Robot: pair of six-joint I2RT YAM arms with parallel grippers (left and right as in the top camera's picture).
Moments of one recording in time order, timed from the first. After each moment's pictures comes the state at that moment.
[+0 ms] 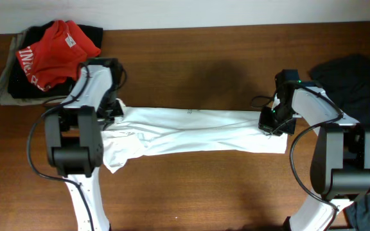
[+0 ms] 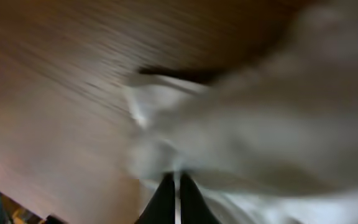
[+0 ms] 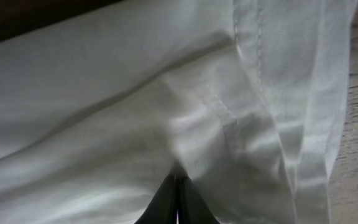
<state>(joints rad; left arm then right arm) -0.04 2.28 1.77 -1.37 -0.31 -0.45 -0.04 1.93 1.25 -0.93 -0.12 0.32</state>
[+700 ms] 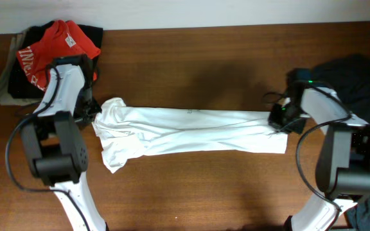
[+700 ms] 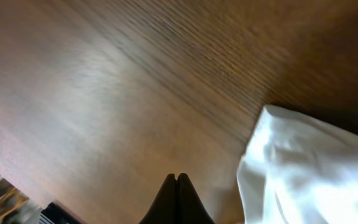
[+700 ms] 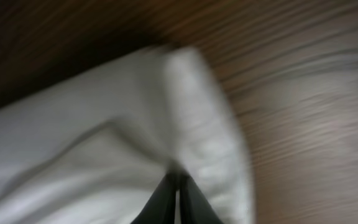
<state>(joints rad) 0.09 2.17 1.77 -1.39 -0.33 -0.50 -0.15 1.93 1.25 -0.88 -0.07 0.37</state>
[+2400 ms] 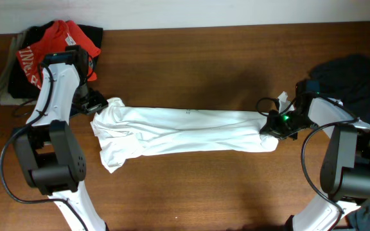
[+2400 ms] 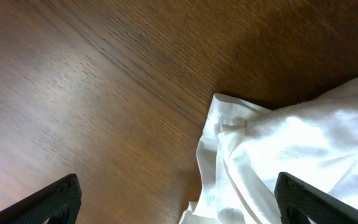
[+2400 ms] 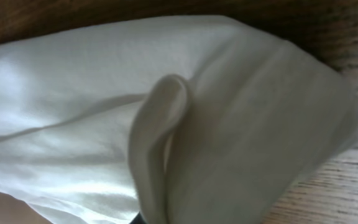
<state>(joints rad) 0.09 2.11 1.77 -1.34 -0.24 -0.52 -0.19 1.92 1.12 -0.77 -0.46 0.06</state>
